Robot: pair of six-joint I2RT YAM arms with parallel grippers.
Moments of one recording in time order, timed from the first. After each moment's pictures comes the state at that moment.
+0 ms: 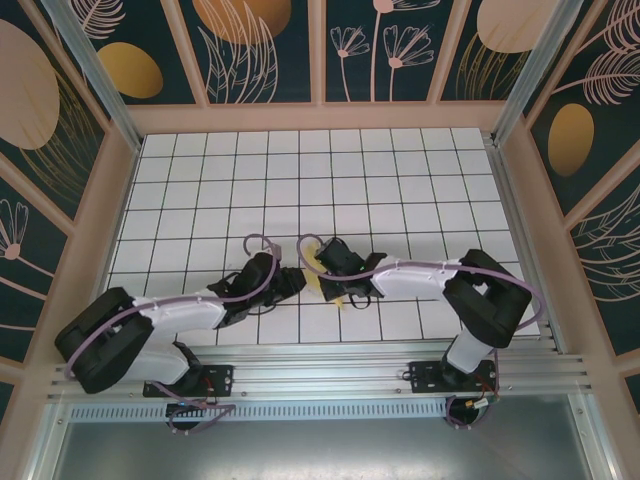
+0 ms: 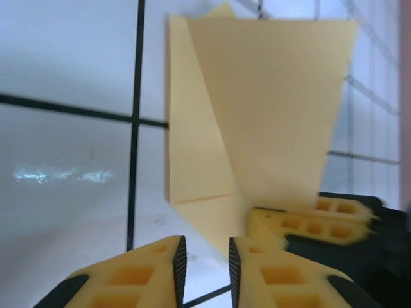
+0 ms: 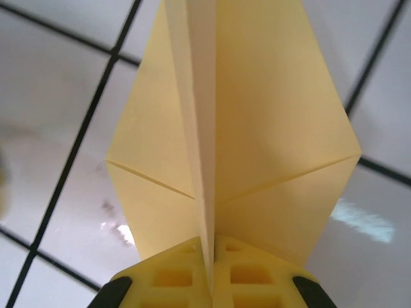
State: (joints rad) left arm -0.82 1.31 0.42 0.24 0.03 -1.11; right arm 0.94 1.64 0.86 -0.29 0.11 0.49
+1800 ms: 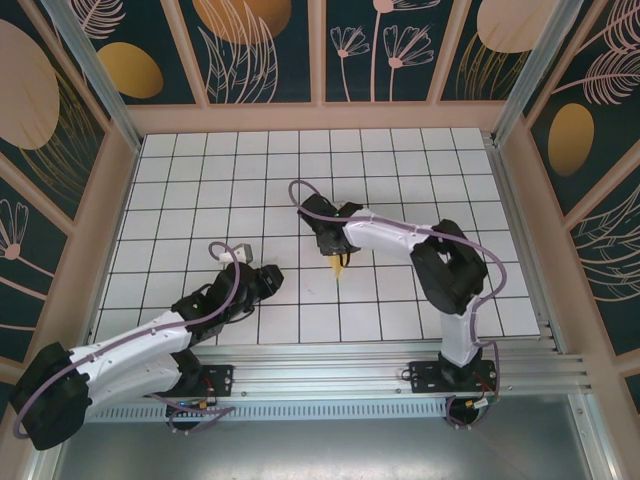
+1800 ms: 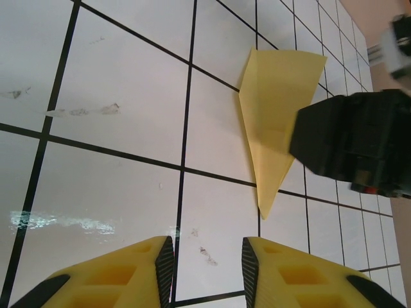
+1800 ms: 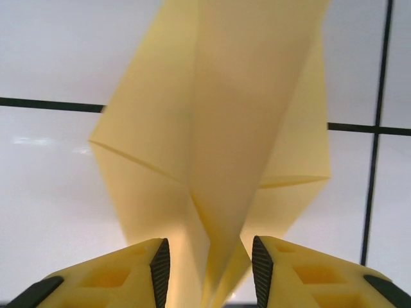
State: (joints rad) left arm -0.82 0.93 0.35 -0.02 -0.18 -1.09; right arm 0.83 1.90 1.38 -0.74 0.33 0.62
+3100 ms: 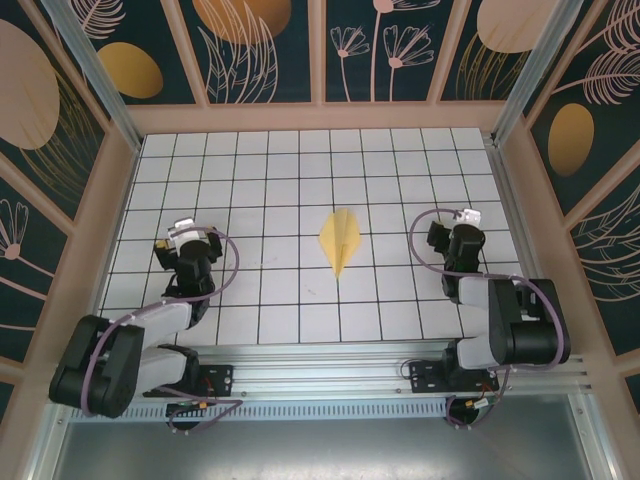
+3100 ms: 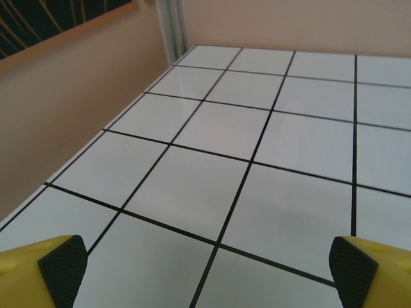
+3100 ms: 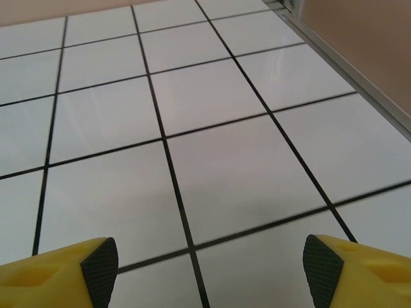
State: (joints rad) left arm -0.24 1.24 0.22 0.66 -0.62 -0.14; right arm 0.01 1.42 0.32 0.69 0.17 0.12
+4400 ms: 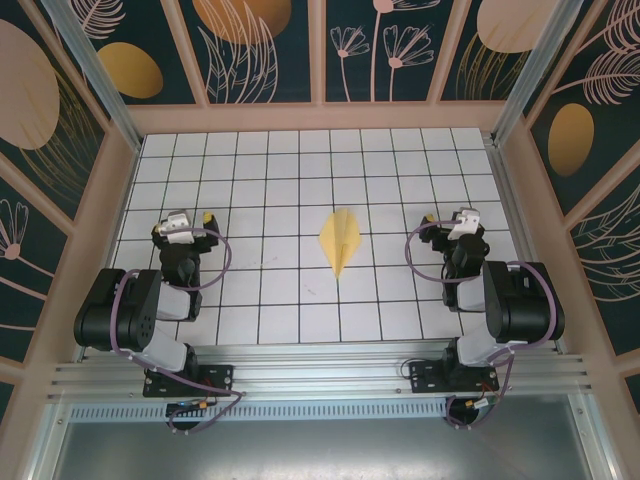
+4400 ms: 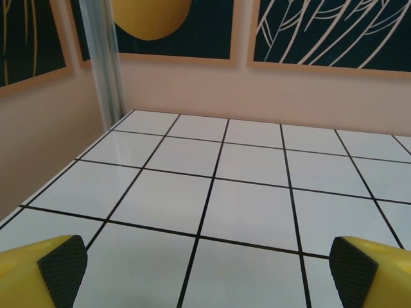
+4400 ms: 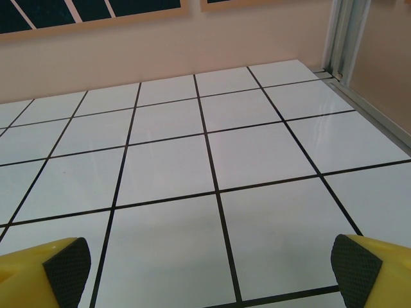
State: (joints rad) left arm -0.04 1.54 0.19 1.28 -0.21 -0.07; right arm -0.03 1.54 0.23 1.12 0.02 0.10
